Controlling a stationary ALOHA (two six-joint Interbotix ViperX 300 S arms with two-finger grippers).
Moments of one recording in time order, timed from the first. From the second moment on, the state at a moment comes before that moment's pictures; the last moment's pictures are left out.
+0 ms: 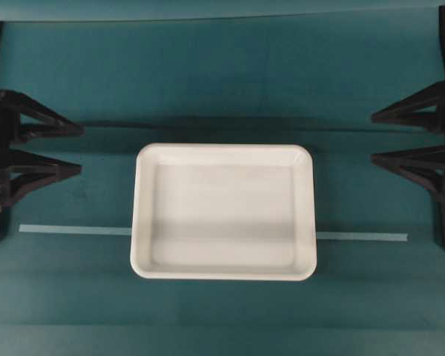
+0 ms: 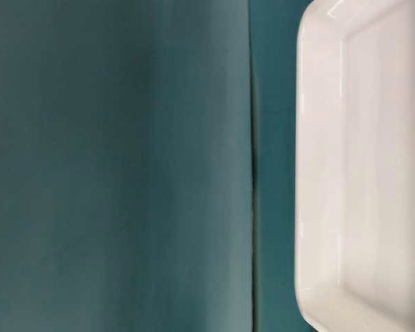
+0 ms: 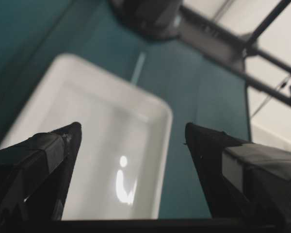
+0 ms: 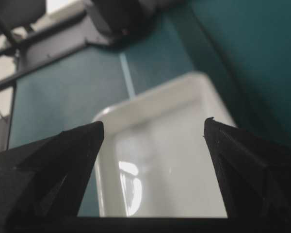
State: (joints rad) left arm 0.06 -0.95 0.97 0.03 0.16 -0.43; right arm -0.08 -0.99 0.97 -0.05 0.23 0.36
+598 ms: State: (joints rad) left arm 0.06 -1.05 0.96 0.03 0.15 -0.29; right arm -0.06 -1.06 0.96 -0.05 0.28 0.27
